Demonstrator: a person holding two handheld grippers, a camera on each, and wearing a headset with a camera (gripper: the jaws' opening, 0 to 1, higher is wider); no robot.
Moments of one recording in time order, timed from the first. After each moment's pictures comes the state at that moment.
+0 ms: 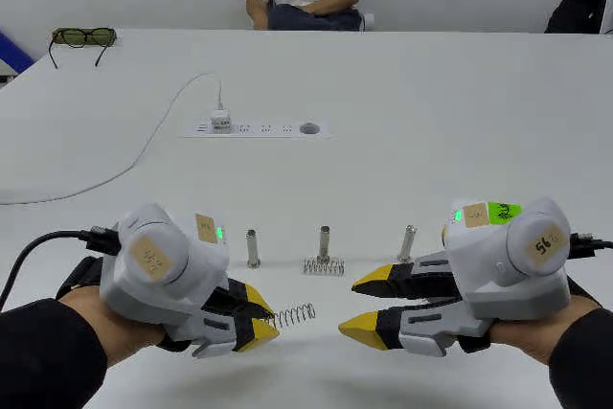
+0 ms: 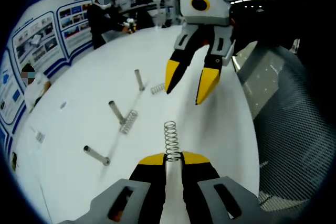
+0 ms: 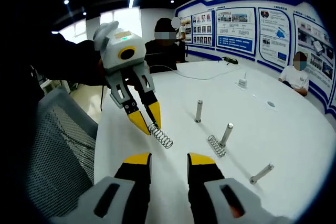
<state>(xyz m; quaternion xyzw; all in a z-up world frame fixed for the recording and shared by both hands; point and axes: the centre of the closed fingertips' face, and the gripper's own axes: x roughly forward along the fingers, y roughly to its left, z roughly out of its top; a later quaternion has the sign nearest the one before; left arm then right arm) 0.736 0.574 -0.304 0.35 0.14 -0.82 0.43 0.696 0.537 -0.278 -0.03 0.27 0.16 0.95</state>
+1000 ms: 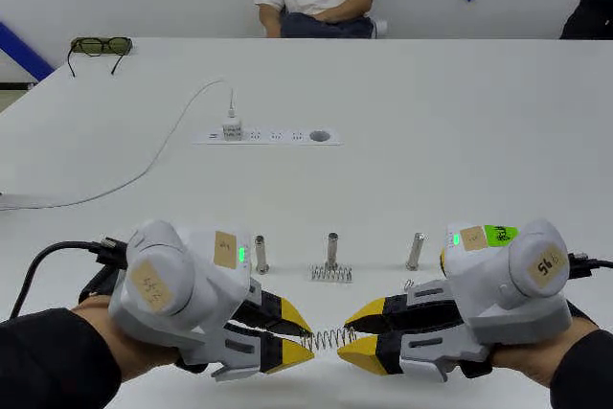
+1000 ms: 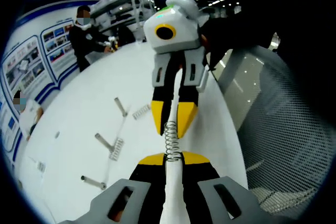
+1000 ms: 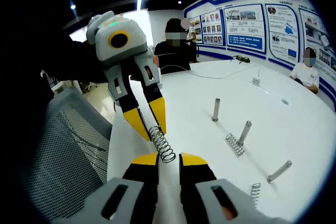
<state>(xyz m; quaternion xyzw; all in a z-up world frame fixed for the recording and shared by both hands) 0.696 0.578 -0.277 0.34 0.07 -0.86 0.38 0.689 0.562 -0.283 -0.01 0.27 0.21 0.94</state>
